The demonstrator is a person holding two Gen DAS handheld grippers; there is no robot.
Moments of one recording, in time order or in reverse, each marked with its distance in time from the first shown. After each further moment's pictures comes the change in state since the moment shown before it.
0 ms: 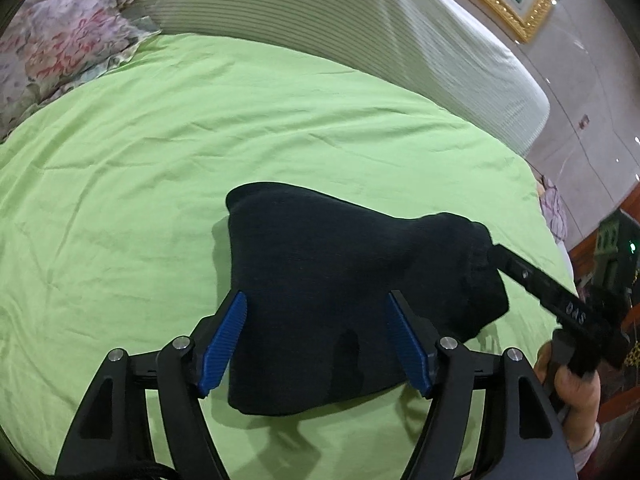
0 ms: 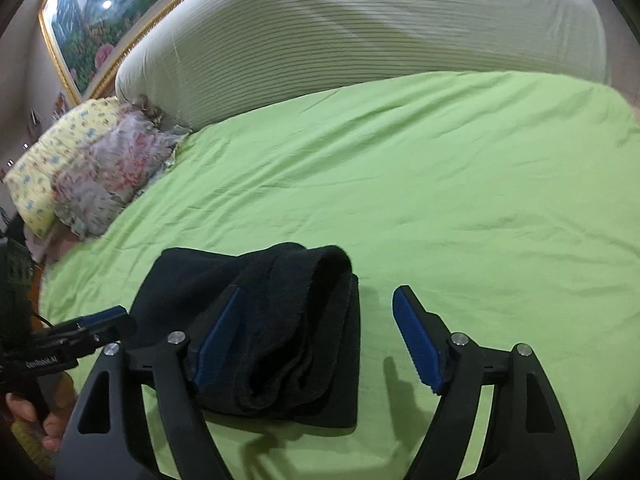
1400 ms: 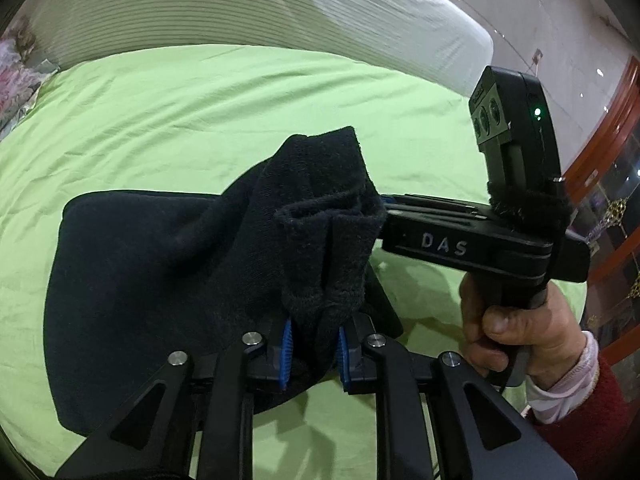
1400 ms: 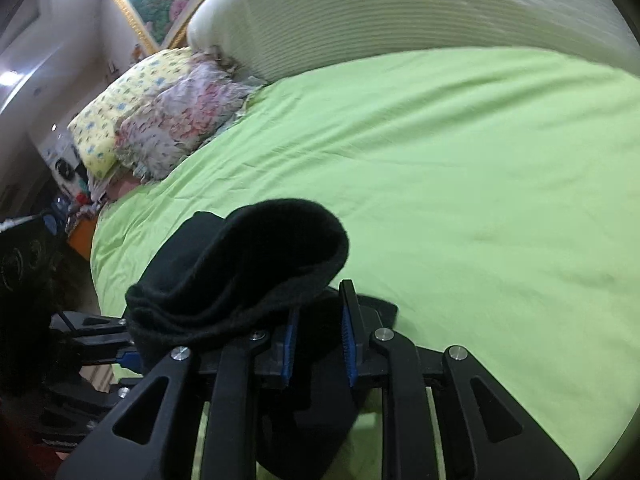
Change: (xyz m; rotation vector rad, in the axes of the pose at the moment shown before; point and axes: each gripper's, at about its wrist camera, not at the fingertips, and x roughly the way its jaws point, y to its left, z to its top) left arm 0.030 -0.113 -0.032 0.233 0.044 -0.079; right arm 0.055 -0.033 0.016 -0.142 0.144 0.328
